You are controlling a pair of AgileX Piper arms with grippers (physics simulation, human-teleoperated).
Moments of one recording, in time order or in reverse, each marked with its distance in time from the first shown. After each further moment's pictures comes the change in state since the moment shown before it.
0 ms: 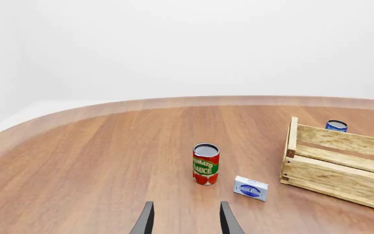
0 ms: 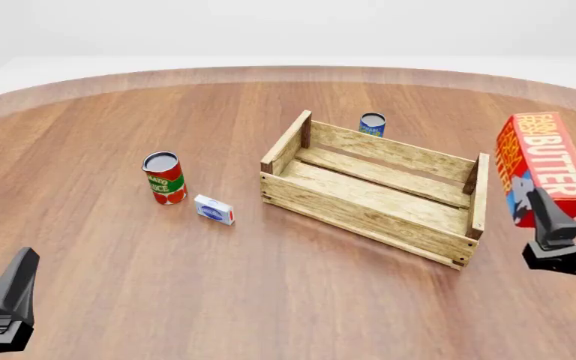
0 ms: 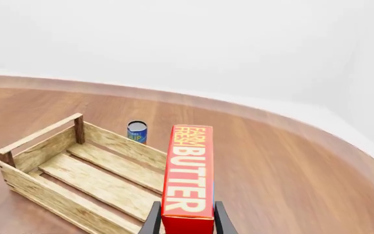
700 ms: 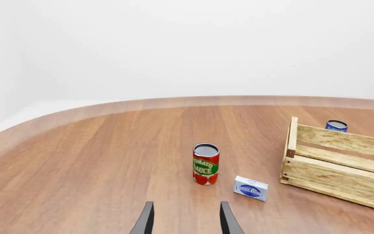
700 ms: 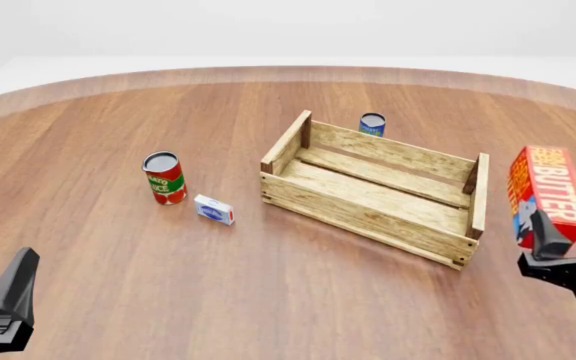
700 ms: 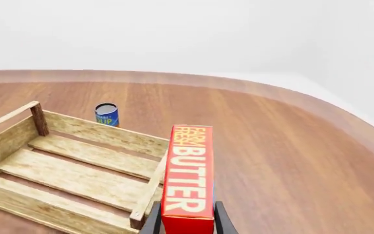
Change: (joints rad) left arm 0.000 0.000 0.000 0.000 0.000; right arm -0.132 0.350 0.132 -0.424 0.064
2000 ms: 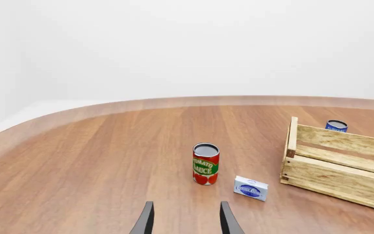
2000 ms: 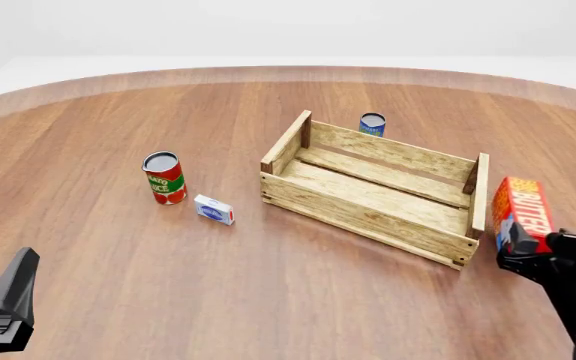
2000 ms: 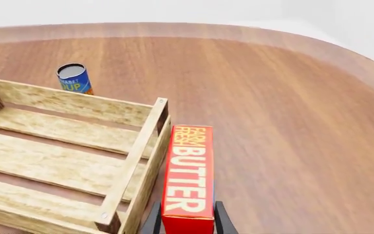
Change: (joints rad) left arm 0.000 0.000 0.000 0.000 0.000; right arm -0.061 0.631 -0.083 -0.363 0.041
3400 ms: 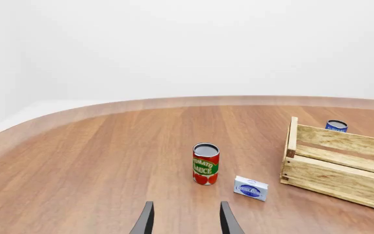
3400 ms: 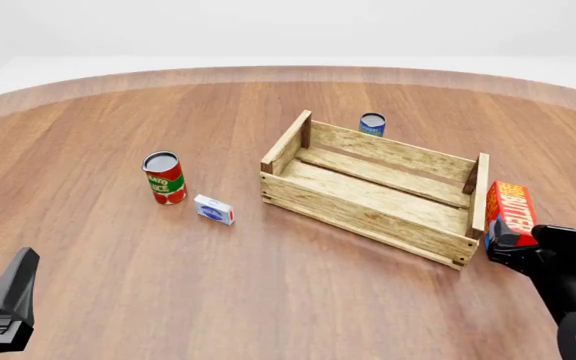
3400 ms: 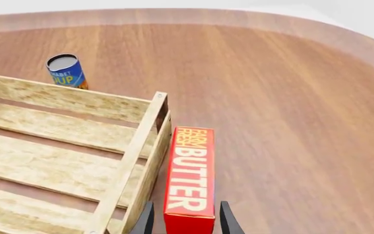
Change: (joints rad) left arm 0.000 0.000 0.000 0.000 0.000; right arm 0.005 0.147 -0.092 -0.006 0.014
